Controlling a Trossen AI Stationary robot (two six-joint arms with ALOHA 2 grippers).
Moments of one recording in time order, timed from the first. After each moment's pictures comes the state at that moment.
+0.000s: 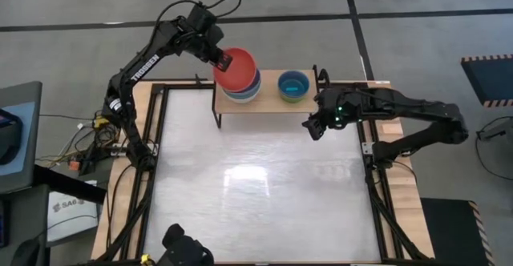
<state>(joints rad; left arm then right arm) 0.78 1.79 2.09 -1.18 0.04 -0.14 -0.10 1.17 1.34 -0.96 0.13 0.71</state>
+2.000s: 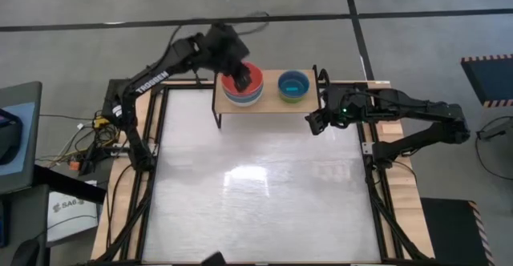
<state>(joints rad) 0.53 1.78 2.09 -0.99 0.03 -0.01 -0.08 1.15 1.34 -0.98 0.27 0.82</state>
